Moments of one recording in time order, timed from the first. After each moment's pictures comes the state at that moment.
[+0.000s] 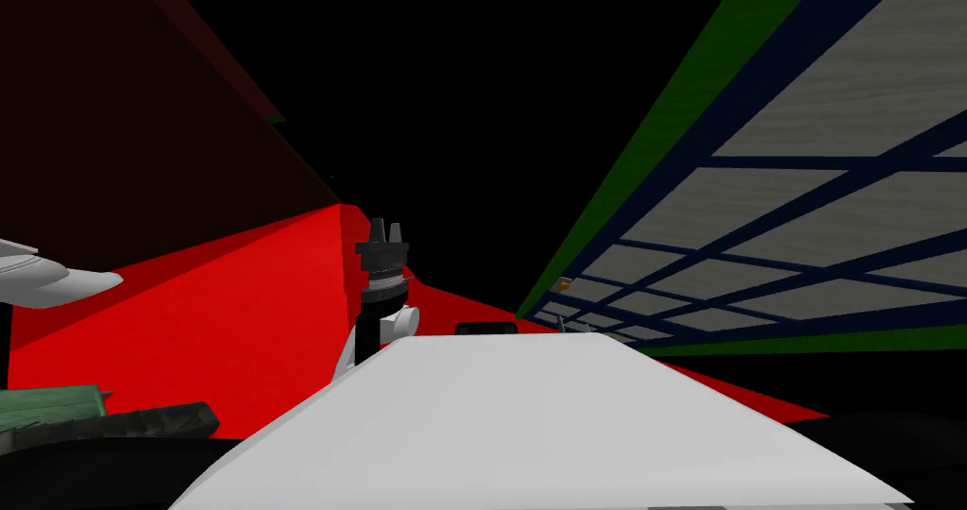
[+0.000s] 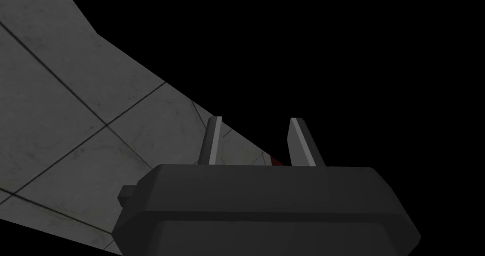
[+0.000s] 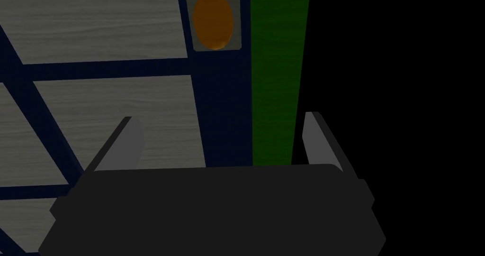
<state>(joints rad) 0.63 0.00 -0.23 -1.10 0.10 -1.07 1.31</state>
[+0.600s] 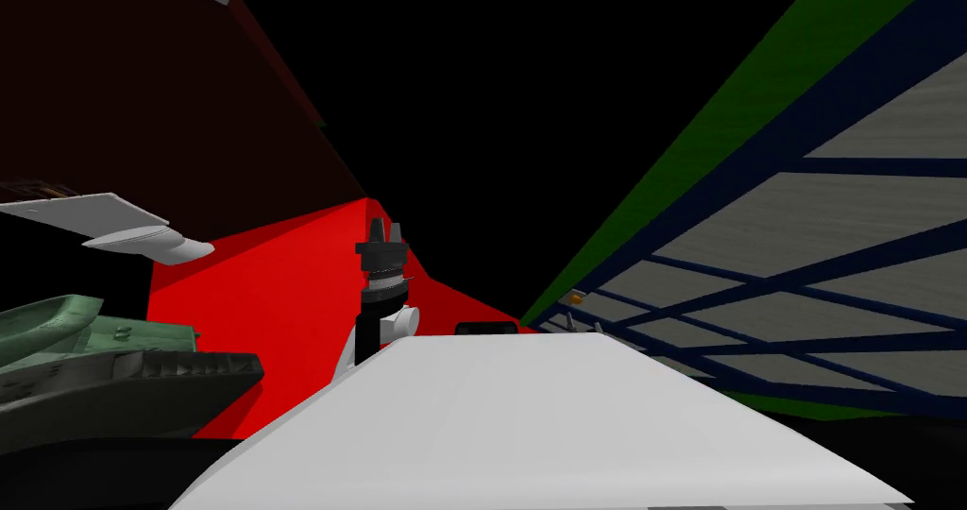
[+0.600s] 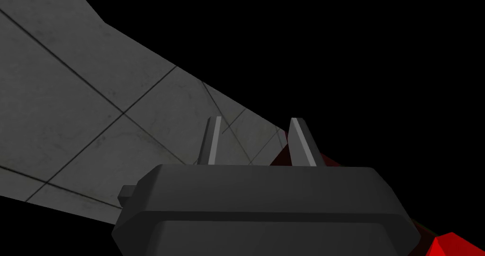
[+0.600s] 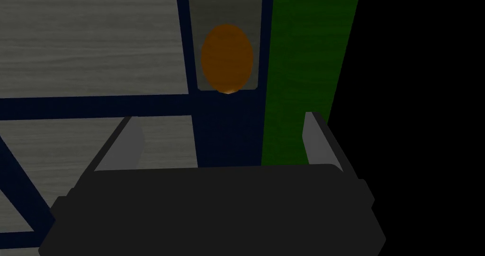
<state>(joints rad) 0.55 -0.05 -0.31 -1.04 0.05 -1.02 1.33</state>
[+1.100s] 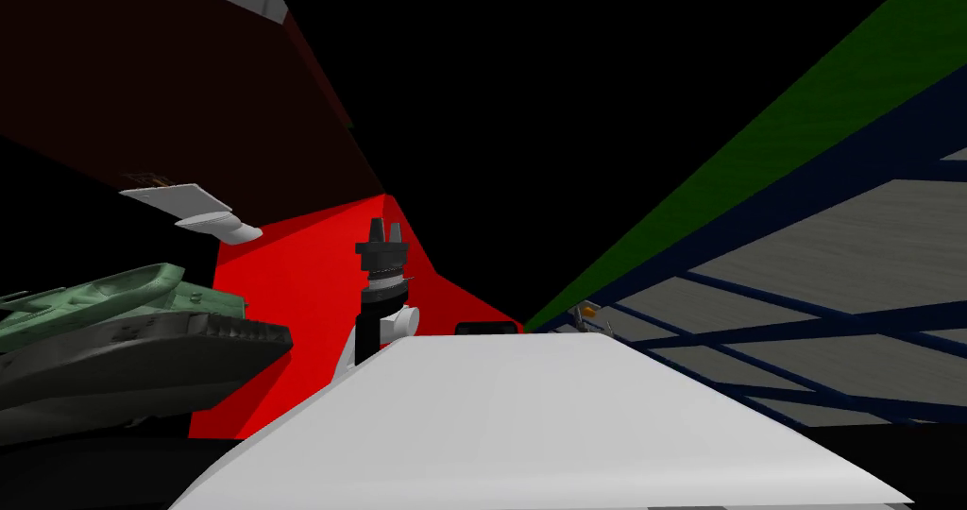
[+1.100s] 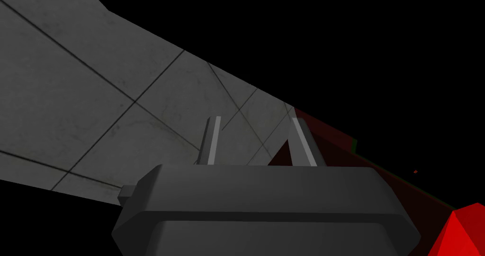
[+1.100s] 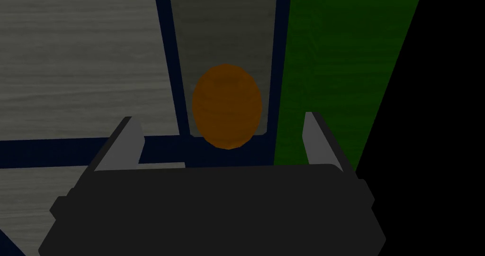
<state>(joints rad) 0.46 -0.07 -0.39 -0.98 0.00 -0.97 1.33</state>
